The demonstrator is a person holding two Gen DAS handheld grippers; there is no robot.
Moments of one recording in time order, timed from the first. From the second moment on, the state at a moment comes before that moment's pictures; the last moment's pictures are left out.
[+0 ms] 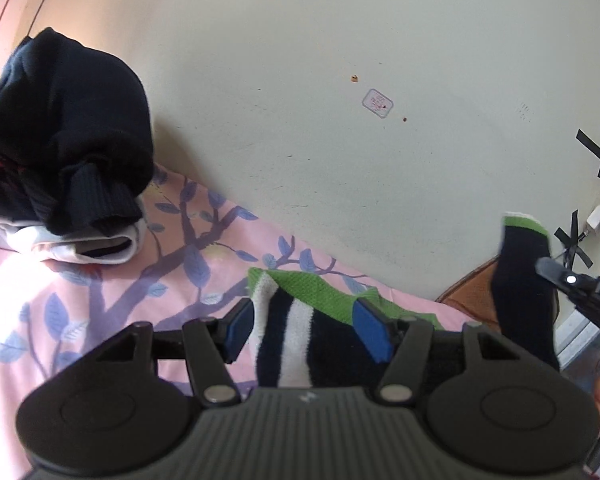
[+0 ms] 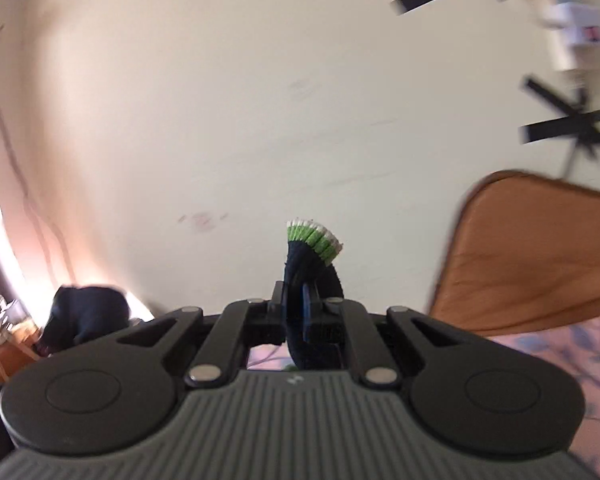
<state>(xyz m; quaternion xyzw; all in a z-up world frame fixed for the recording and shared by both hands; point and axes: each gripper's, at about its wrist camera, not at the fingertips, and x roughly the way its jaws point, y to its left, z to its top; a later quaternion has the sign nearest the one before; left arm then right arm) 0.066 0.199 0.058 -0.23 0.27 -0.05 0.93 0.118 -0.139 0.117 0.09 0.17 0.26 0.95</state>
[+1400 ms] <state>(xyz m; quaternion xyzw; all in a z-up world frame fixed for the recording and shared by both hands) -0.001 0.139 0.032 -0.03 0.35 -0.05 0.93 0.033 -0.273 0.022 0.08 0.30 0.19 0.93</state>
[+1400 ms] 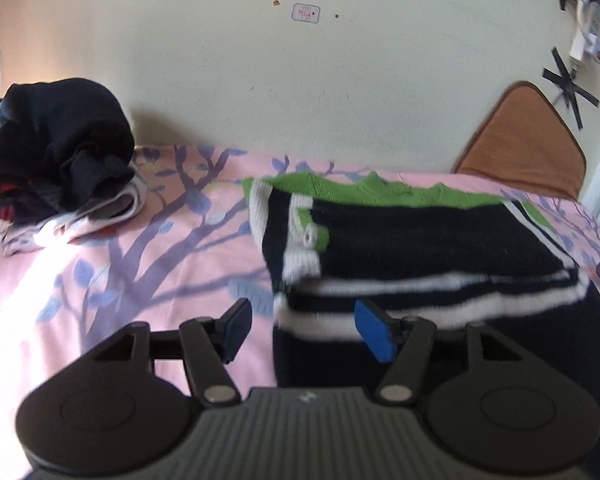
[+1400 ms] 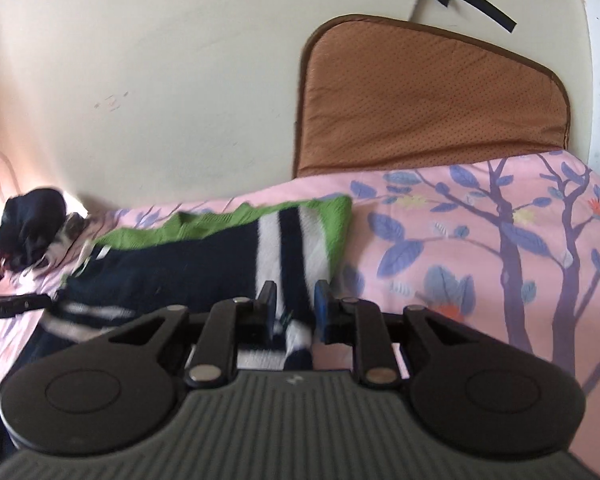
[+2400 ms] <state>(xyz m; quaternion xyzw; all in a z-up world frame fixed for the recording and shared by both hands) -0.237 0.129 0.033 -0.04 0.44 -0.11 0.89 -0.230 -0.297 -0.016 0.12 0.33 0.20 0.91</state>
